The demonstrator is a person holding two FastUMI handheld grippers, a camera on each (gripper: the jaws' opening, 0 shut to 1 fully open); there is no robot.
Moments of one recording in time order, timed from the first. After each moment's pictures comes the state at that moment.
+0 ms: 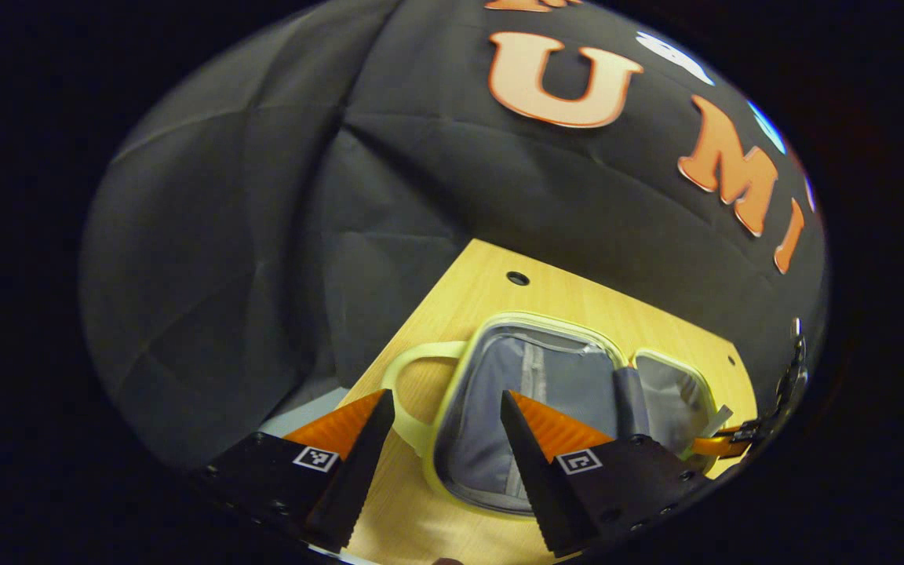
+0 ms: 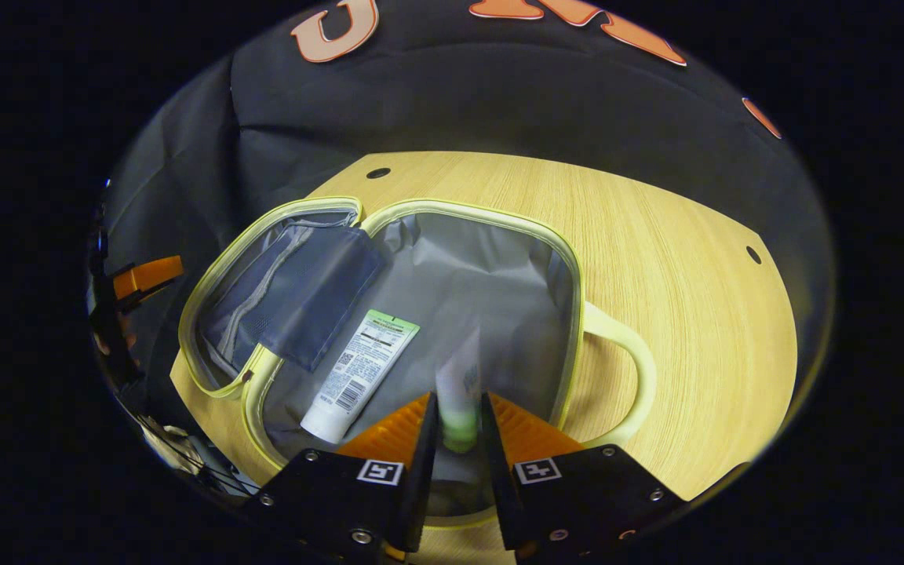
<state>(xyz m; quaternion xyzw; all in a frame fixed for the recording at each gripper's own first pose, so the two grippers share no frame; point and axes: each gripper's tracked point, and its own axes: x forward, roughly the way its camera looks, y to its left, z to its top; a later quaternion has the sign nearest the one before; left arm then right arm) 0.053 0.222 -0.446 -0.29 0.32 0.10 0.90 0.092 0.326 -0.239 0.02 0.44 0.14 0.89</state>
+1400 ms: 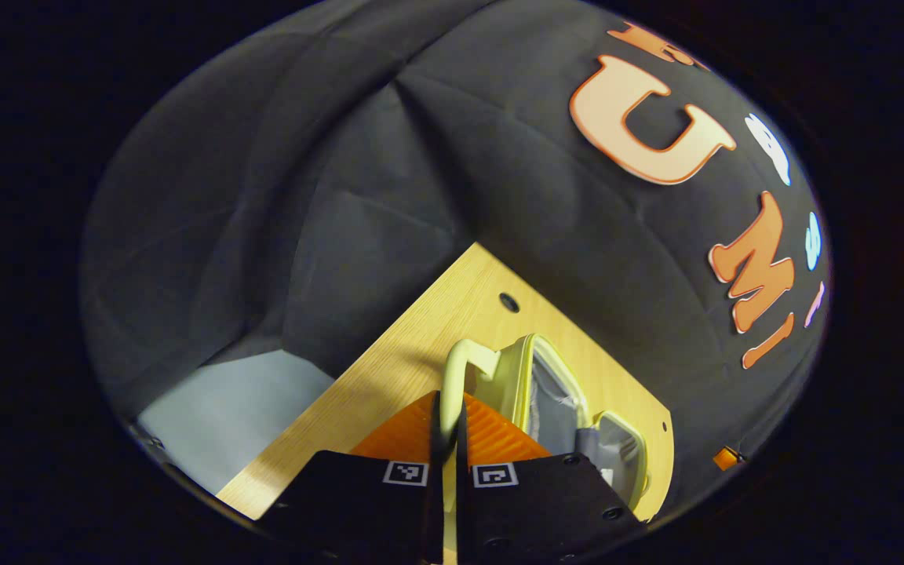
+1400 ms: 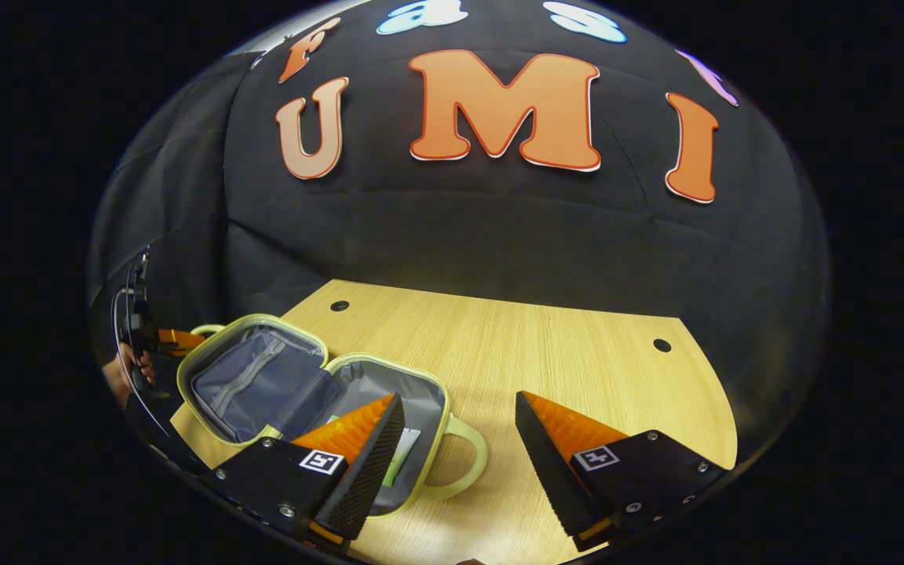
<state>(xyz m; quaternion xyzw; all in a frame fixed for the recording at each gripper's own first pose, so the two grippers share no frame) 0.087 0.258 -0.417 -0.42 0.28 0.05 0.86 0.109 0.213 -0.075 0.01 0.23 0.07 0.97</state>
